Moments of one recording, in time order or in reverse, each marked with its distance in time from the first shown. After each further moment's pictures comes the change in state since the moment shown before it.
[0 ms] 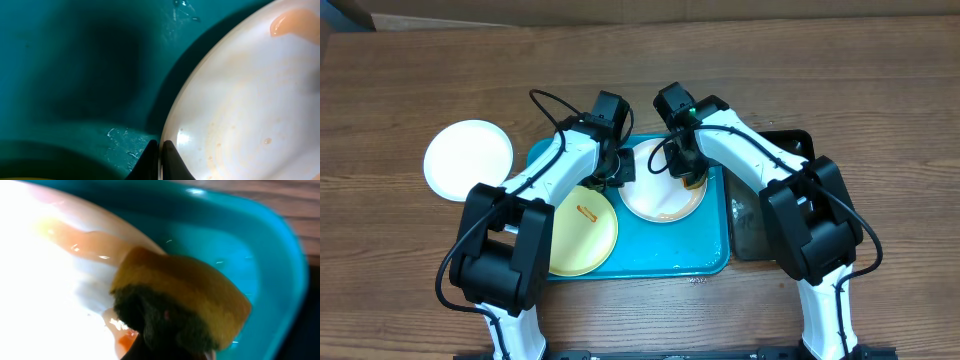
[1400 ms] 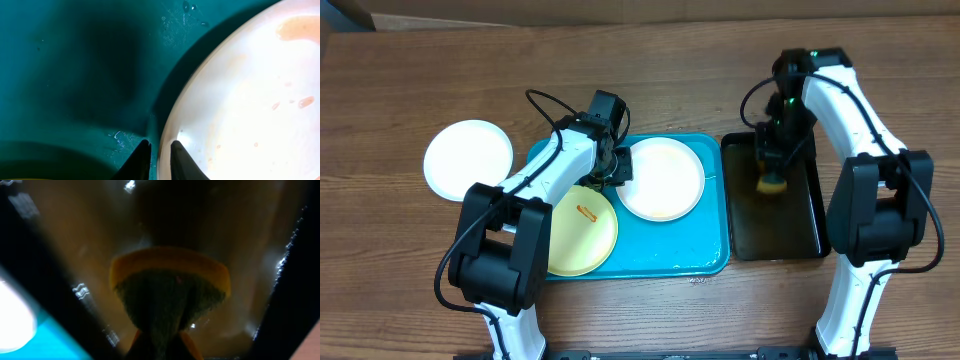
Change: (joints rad) left arm 0.012 0.000 0.000 0.000 0.000 -0.004; right arm -0.425 -0.030 0.113 -0.468 -0.141 -0.087
